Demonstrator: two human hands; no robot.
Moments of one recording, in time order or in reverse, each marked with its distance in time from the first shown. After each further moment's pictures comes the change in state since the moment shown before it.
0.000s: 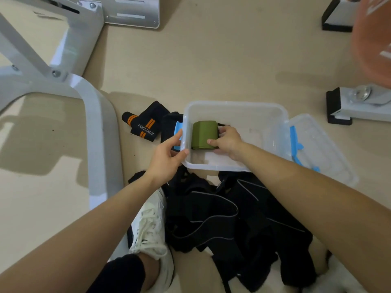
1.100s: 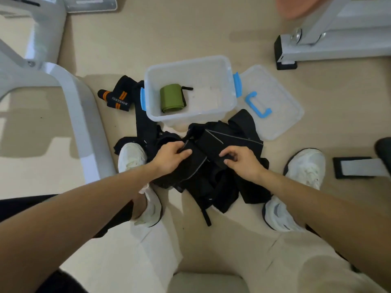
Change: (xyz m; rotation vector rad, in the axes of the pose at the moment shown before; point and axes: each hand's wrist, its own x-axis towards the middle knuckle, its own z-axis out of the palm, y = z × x) left_hand -0.120 -0.004 0.086 0.484 -0.354 -0.011; right_hand -0.208 0.184 -0.102 -0.370 -0.010 -0.292
